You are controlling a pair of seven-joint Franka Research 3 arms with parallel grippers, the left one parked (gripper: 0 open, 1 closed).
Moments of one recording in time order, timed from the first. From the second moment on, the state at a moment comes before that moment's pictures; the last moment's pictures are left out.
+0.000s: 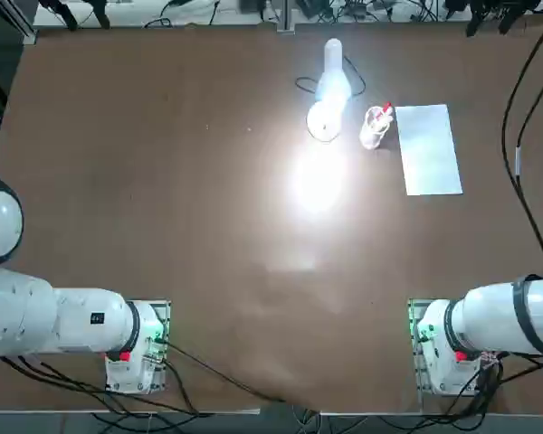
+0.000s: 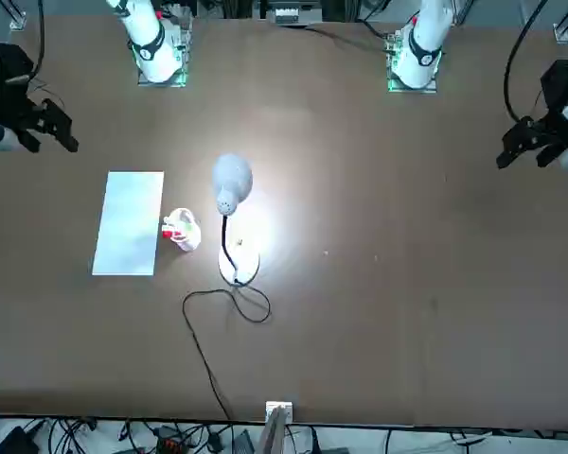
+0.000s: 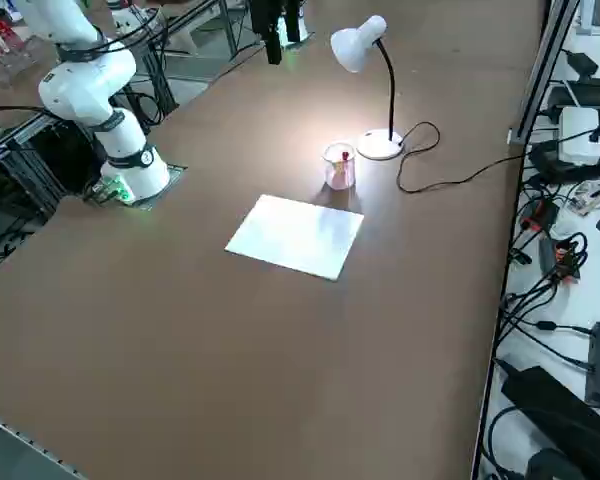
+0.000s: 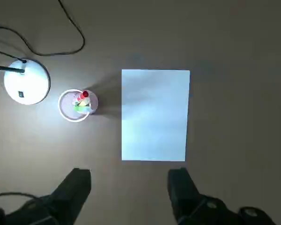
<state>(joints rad) 0.00 -0.09 0.03 -1.71 -0.01 1.62 0.02</state>
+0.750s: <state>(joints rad) 0.00 -0.03 0.03 -1.68 0.01 1.56 0.01</state>
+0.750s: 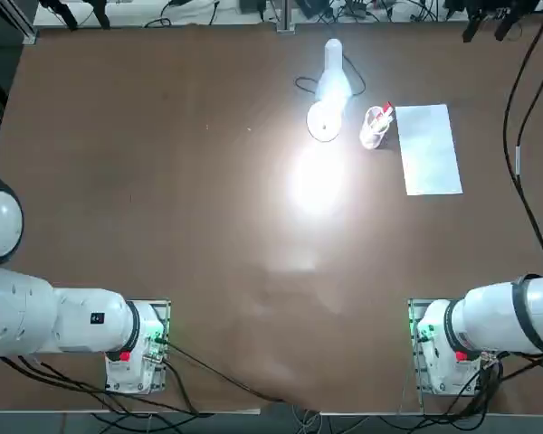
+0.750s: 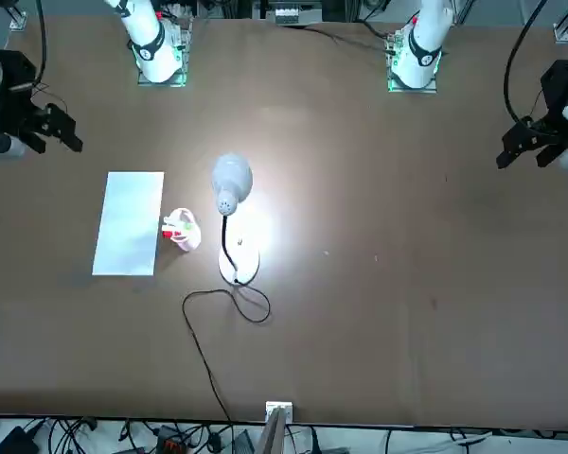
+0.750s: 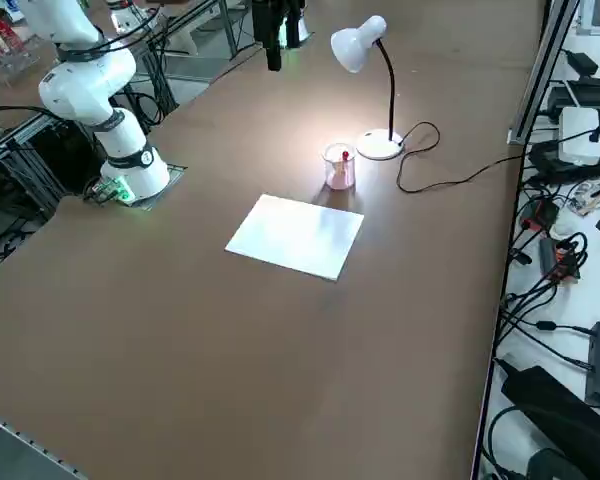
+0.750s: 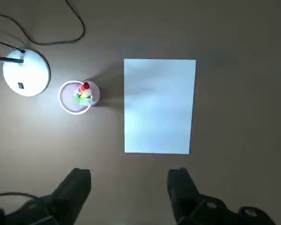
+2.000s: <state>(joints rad) 0.51 0.03 0.05 -1.63 0.07 1.75 0.46</state>
